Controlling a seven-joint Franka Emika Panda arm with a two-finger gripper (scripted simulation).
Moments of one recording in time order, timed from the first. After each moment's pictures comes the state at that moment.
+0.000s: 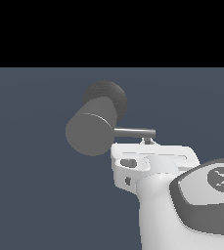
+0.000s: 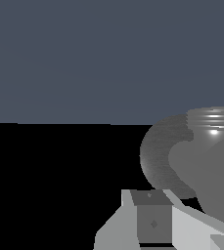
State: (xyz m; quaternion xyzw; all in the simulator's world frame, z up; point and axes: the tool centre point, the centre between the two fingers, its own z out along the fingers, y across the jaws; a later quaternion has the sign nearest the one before) arm -0.093 -0.104 0.092 0.03 0.71 -0.04 0.71
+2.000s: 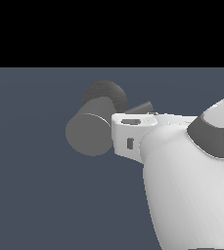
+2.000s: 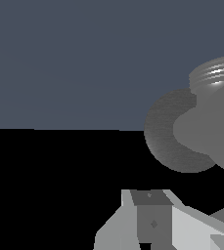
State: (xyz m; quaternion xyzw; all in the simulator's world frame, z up) arm -0.095 -0.106 0.174 0.04 0.73 -0.05 0.69
